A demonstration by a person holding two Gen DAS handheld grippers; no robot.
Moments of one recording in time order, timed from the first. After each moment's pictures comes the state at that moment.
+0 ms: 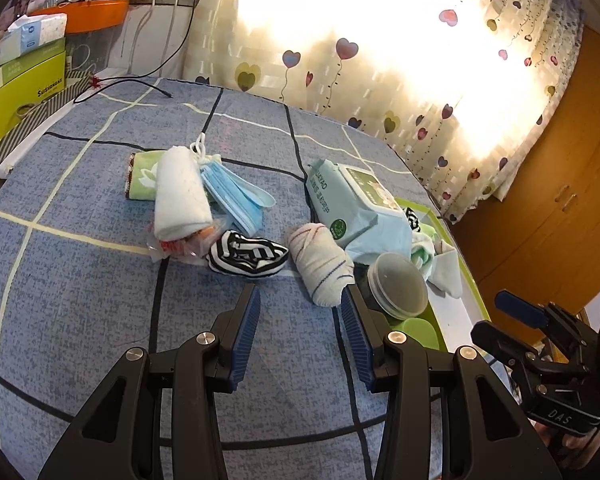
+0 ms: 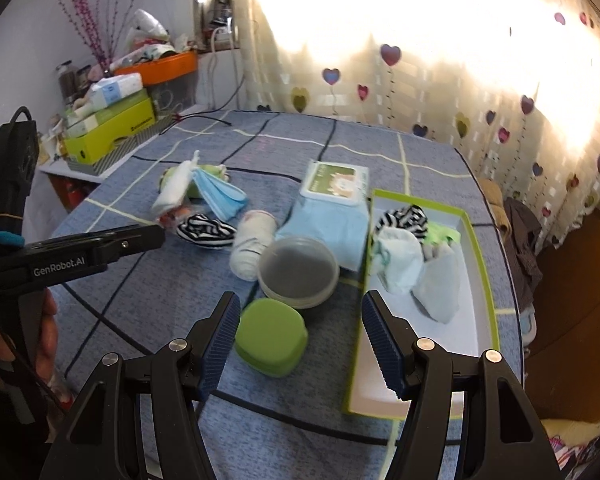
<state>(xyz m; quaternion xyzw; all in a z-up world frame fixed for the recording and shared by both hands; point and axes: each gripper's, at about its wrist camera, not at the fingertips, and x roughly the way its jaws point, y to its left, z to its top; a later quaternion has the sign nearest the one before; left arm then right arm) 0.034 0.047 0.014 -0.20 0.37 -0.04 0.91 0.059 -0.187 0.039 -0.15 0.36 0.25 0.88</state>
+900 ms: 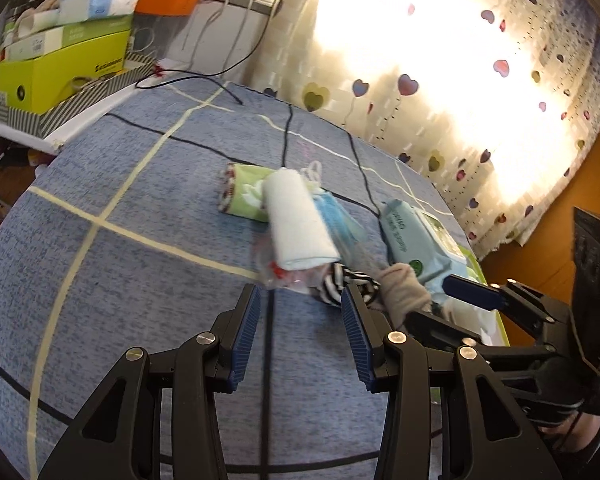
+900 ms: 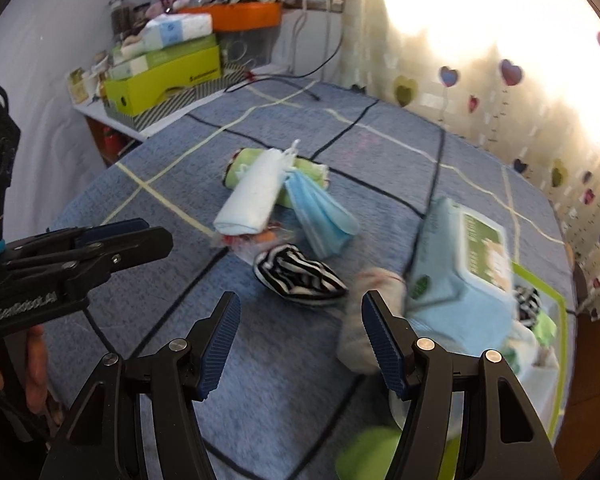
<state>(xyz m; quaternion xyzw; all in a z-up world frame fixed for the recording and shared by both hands) 0.023 0.140 -0.006 -0.25 0.35 0.01 0.90 0.103 -0.037 0.000 -0.24 0.40 0.34 0.81</state>
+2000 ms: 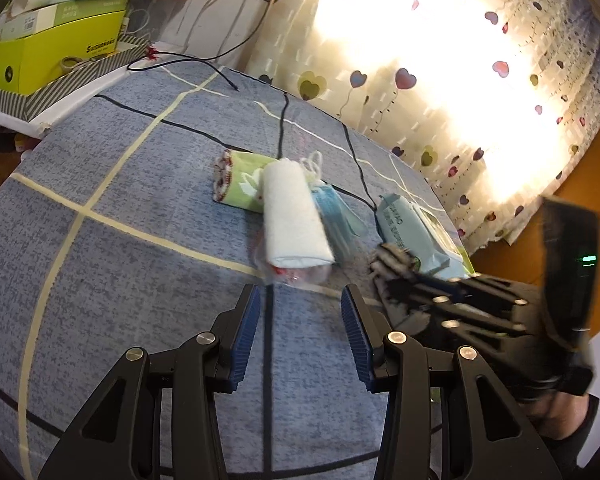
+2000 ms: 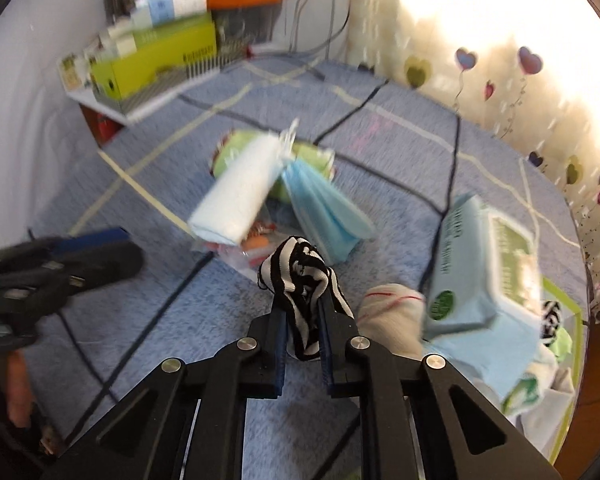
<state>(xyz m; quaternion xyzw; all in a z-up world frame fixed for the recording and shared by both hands) 0.034 0.143 -0.014 -0.27 0.36 -0.02 0.89 0.127 -0.025 -0.015 -0.25 0.42 0.34 0.81</state>
